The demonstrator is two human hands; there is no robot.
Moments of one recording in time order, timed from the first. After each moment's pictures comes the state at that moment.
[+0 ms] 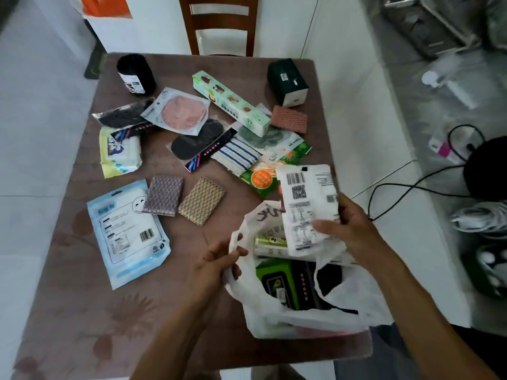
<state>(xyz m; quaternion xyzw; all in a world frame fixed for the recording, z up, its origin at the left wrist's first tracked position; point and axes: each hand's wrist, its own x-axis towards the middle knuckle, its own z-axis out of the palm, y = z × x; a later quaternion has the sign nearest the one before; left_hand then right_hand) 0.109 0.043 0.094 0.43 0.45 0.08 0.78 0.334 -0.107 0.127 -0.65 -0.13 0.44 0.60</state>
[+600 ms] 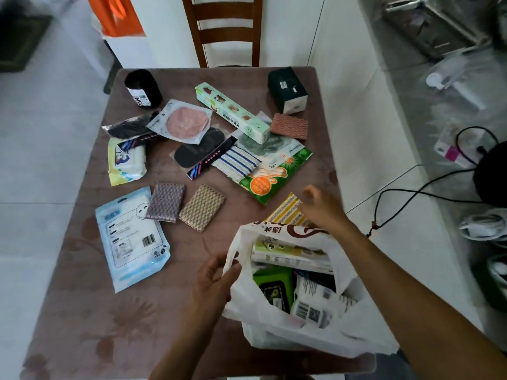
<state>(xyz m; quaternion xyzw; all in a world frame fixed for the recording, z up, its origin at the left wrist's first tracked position) 0.112 0.007 0.102 0.54 0.52 0.10 0.65 0.391 -0.053 0.056 -0.88 -0.23 0.33 0.24</state>
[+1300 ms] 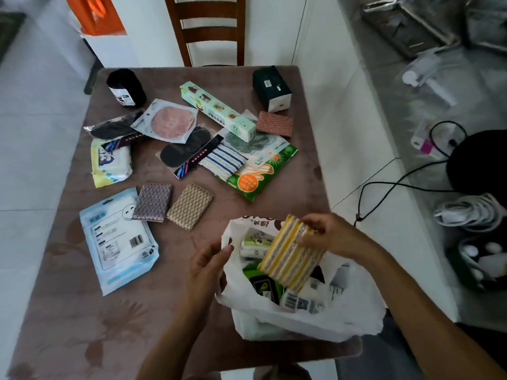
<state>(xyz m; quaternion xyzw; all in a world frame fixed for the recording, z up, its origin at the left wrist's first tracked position) 0.123 0.009 0.108 0.53 0.46 0.14 0.70 0.359 -0.135 0.112 -0.78 -0.25 0.46 0.33</state>
